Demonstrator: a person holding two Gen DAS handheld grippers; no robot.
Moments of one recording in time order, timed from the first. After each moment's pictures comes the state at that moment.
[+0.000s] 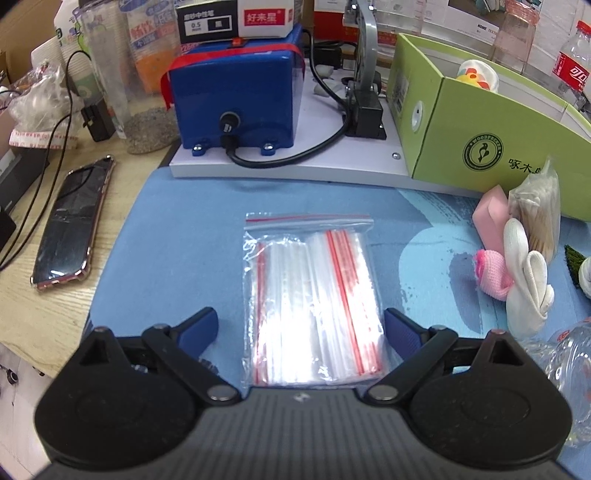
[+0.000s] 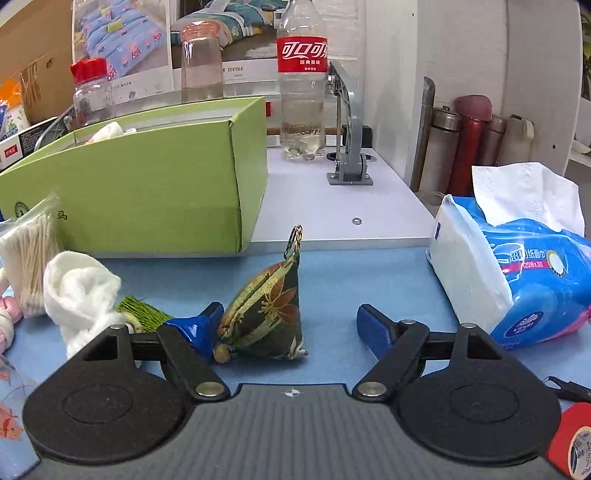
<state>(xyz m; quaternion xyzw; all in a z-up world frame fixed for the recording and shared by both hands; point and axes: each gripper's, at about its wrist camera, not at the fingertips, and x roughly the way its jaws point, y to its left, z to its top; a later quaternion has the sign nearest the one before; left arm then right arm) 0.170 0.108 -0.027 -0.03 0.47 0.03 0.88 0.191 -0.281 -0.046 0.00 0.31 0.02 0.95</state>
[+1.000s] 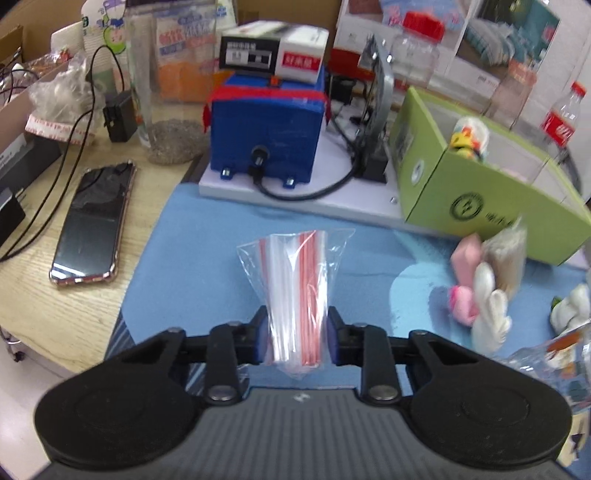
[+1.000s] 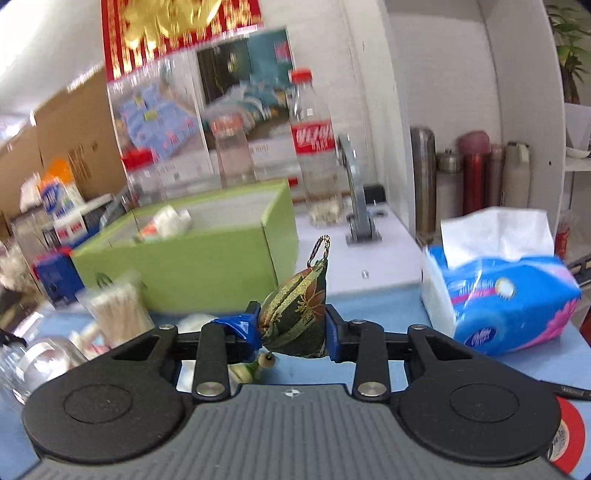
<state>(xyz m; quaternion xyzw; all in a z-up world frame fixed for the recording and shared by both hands) 0.148 0.146 0.015 -0.10 0.44 0.00 0.89 0.126 -0.308 0.008 0.09 0.21 0.09 0.97</state>
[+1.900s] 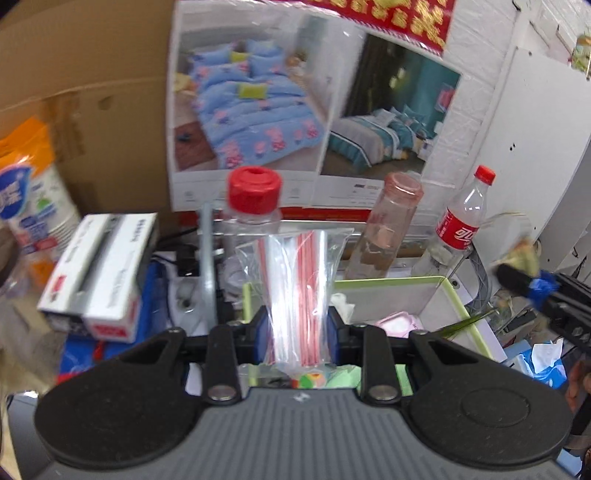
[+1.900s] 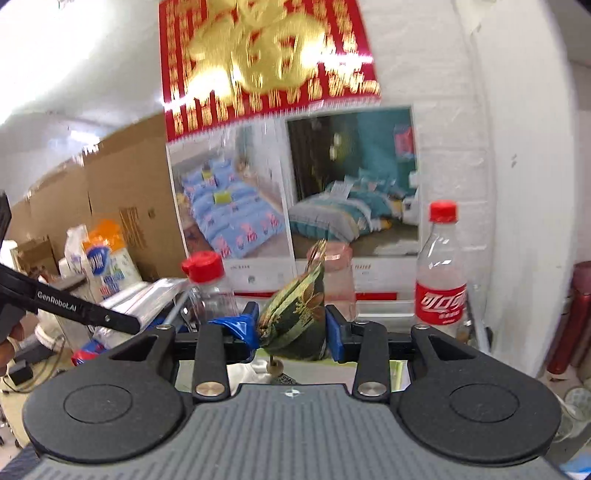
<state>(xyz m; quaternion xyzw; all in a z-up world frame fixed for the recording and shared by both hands) 0.301 0.041 0.145 -0.04 0.36 -0.13 0.92 0.273 -0.233 0.115 0.04 0.17 0.20 0.96</state>
